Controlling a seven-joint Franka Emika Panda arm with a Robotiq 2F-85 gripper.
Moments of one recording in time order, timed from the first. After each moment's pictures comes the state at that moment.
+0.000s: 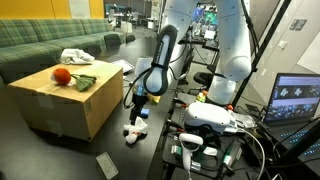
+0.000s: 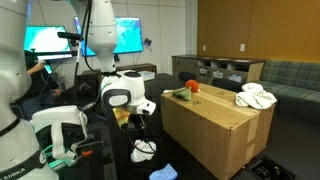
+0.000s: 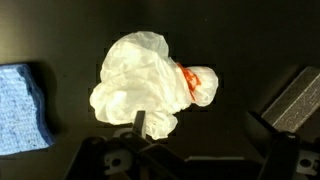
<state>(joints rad) -0.04 0.40 0.40 -2.67 0.32 3.13 -0.11</state>
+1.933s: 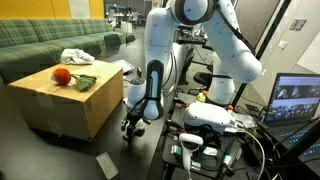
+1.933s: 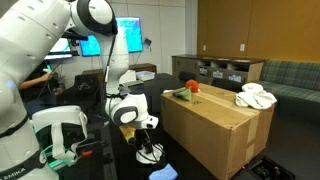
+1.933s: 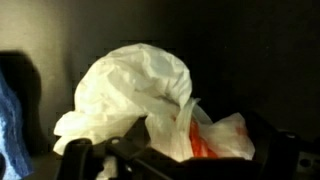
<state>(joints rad) 0.44 0.74 -0.02 -2.44 0.16 3.22 0.10</state>
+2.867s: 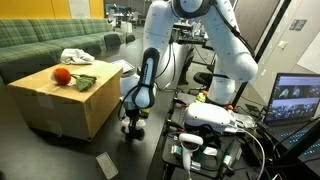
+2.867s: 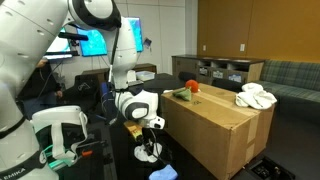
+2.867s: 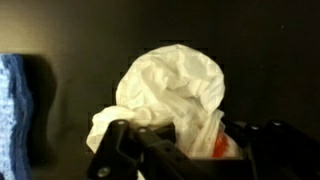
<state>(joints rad) 0.22 0.69 0.09 -2.37 0.05 2.91 0.01</state>
